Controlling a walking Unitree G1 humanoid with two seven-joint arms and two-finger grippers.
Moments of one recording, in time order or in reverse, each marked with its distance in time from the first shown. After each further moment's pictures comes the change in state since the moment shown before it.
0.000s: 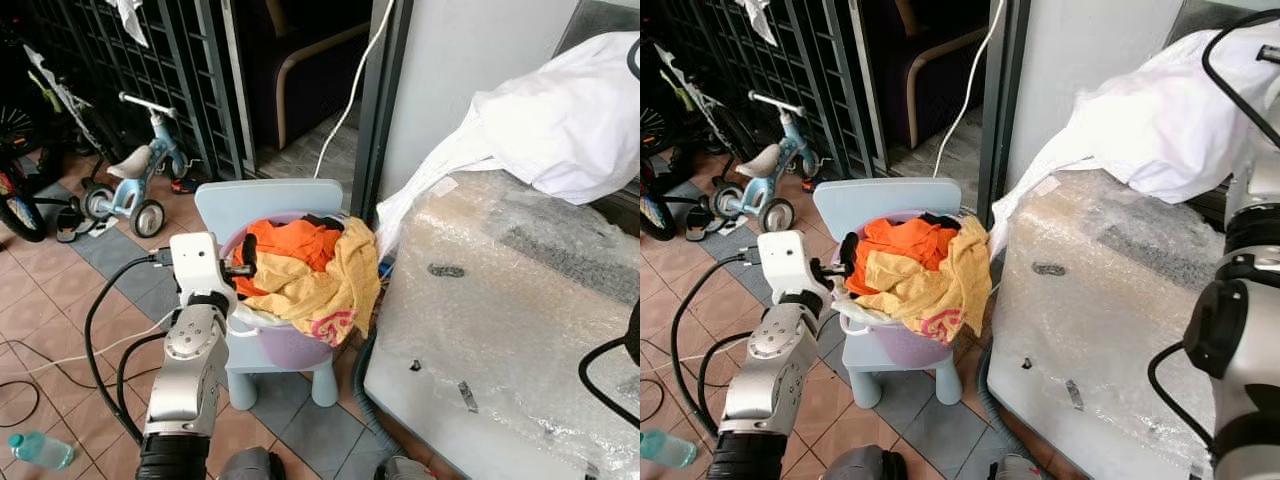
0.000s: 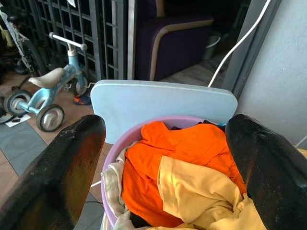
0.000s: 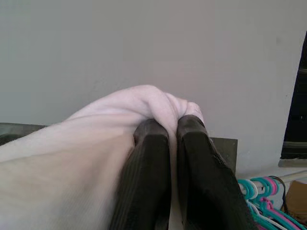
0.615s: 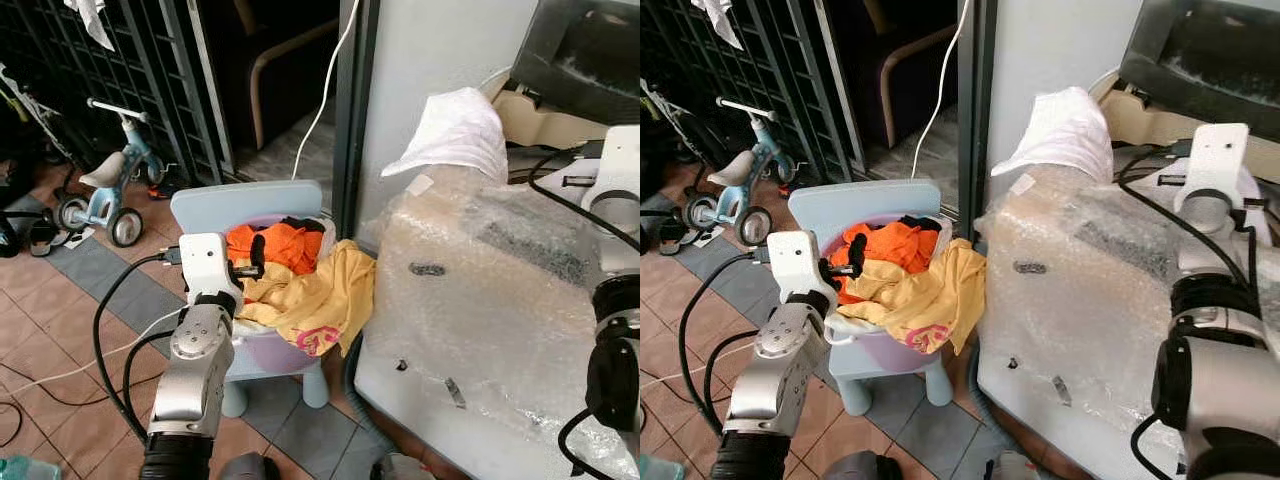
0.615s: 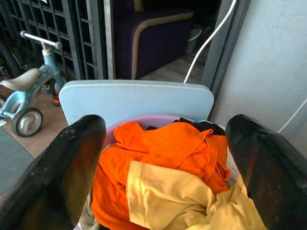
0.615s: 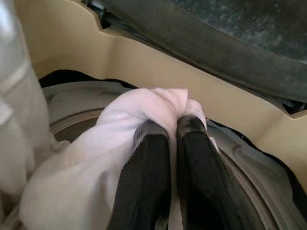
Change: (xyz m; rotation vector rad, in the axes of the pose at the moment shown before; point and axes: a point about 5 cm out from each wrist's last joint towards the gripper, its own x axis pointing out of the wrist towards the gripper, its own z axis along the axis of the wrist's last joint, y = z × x) left arm 0.000 -0.004 -0.001 0.007 0.009 -0.019; right arm -0.094 0.068 -0.114 -0.182 0.363 0.485
